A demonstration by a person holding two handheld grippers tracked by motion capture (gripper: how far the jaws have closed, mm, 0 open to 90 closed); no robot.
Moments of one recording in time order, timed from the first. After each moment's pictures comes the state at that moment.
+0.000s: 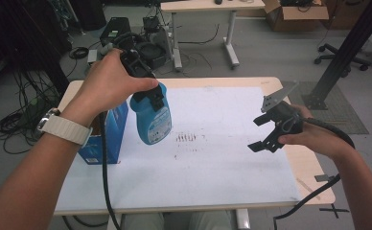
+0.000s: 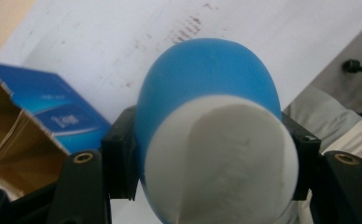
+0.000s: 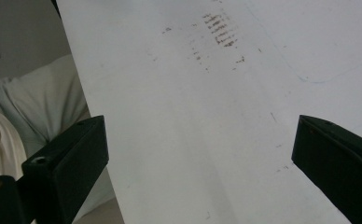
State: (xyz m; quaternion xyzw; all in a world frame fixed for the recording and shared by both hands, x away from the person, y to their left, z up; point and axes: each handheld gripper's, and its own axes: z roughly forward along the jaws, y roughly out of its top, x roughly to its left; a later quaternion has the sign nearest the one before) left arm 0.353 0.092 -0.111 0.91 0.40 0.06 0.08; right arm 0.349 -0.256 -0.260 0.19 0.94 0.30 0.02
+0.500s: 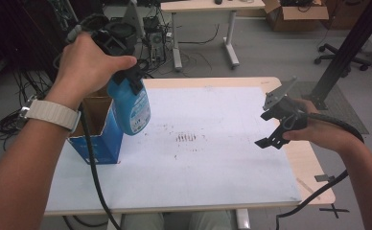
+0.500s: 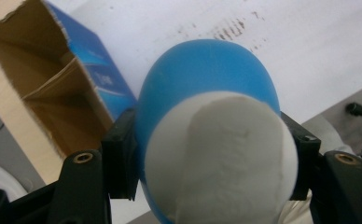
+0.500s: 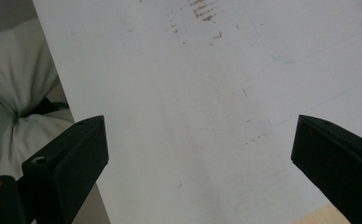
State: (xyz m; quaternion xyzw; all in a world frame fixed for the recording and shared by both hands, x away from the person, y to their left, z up) left arm 0.364 0.132 -0.083 0.85 0.52 0.08 0.08; right arm 0.353 -0.258 -0.251 0.17 0.95 0.23 0.06
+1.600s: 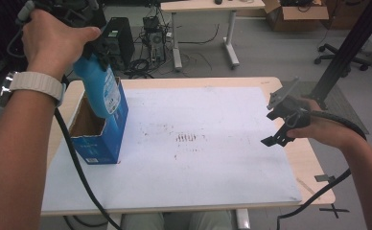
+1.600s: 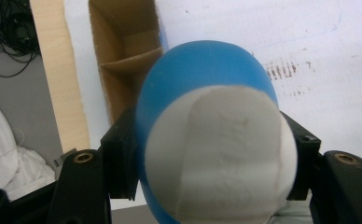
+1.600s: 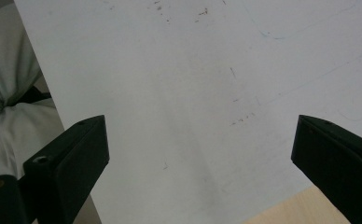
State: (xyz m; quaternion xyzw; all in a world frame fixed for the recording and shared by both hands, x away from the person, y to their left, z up) left arm 0.385 0.196 -0.062 0.75 0.65 0.11 0.09; right arm 0.365 -0.276 -0.261 0.19 0.96 0.21 0.06
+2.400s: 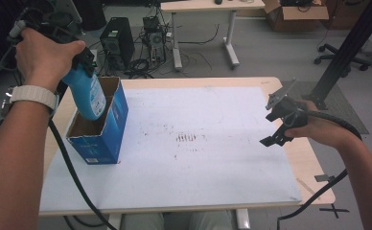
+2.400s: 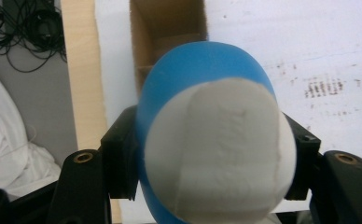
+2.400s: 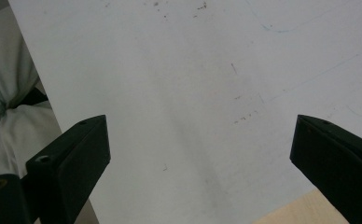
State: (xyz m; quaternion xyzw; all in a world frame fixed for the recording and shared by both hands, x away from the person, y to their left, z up) left arm 0.401 0.237 -0.102 0.73 0.66 0.14 0.08; right arm 0.374 -0.277 -0.271 0.20 0.95 0.22 0.04
